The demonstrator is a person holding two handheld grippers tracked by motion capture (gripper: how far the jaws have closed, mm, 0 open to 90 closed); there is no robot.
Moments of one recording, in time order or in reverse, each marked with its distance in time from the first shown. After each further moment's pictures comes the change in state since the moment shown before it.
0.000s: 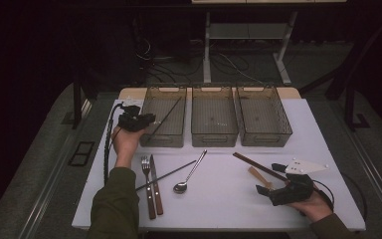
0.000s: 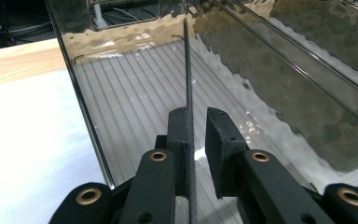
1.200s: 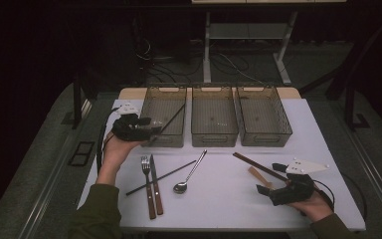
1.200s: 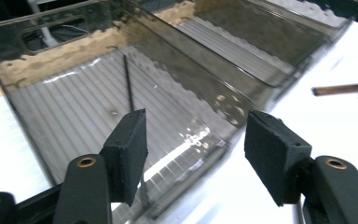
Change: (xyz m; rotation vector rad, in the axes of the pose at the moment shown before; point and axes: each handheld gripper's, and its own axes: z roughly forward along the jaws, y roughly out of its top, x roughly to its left) left arm -0.033 -0.004 -0.052 -0.006 -0.186 0.168; right arm 0.000 0.000 -0.001 -0.003 -0.006 0.001
